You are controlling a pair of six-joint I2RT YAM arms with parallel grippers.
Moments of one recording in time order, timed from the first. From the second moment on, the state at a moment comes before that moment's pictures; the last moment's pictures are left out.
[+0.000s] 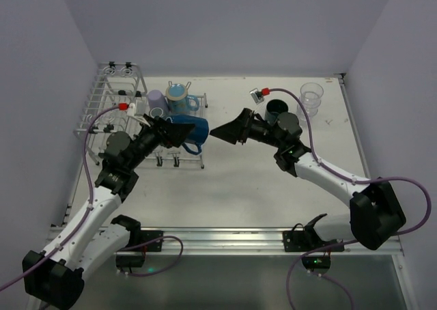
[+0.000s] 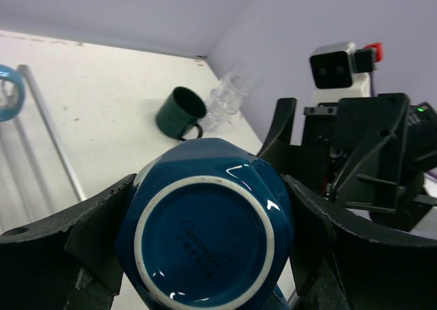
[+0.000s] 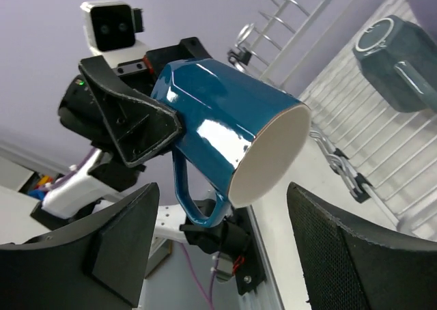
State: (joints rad) left arm -0.36 0.81 0.64 0.25 0.32 -0.69; right arm 0.59 1.33 0.81 0.66 -0.64 0.99
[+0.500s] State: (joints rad) left arm -0.50 0.90 0.58 0.62 0.37 -0.87; right arm 0.68 1.34 0.81 0.87 -0.71 1.09
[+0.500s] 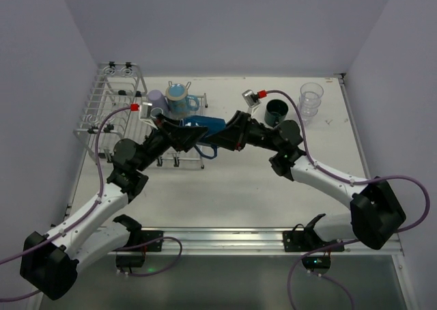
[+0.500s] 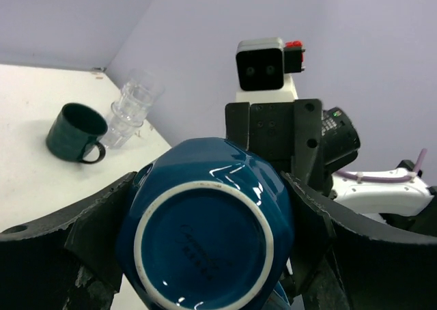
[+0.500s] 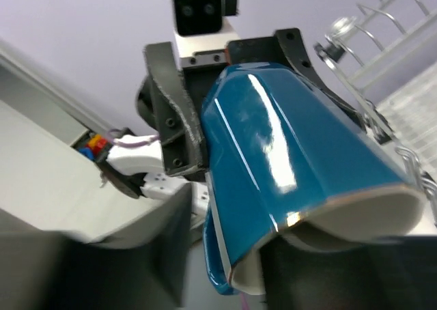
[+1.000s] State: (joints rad) left arm -0.52 0.72 0.63 0.43 0.26 -0.72; right arm 0.66 1.35 0.75 0.99 -0.76 1.15
